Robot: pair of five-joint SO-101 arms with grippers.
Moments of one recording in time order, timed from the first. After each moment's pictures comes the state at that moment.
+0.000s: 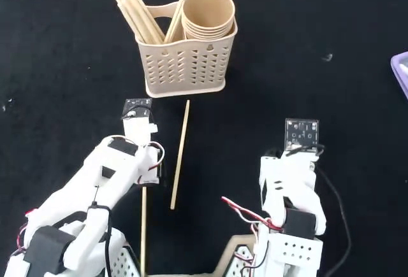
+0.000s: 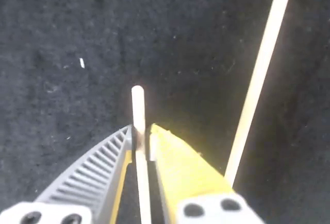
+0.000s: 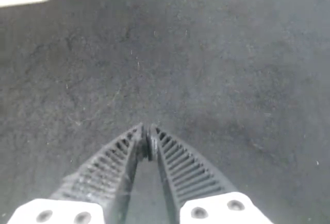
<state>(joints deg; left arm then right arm) 14.3 -22.9 61.0 48.3 18.3 11.9 -100.0 93.3 59.3 8.0</state>
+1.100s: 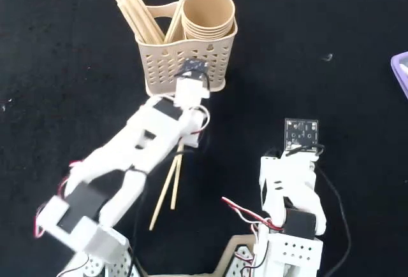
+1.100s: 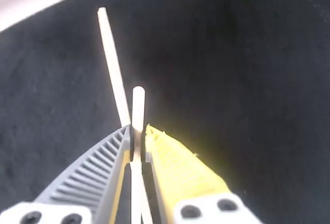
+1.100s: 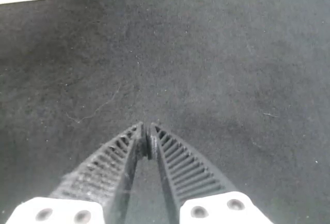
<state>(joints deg) 25.1 2.4 23.6 48.9 11.5 11.9 -100.0 93.3 59.3 8.0</state>
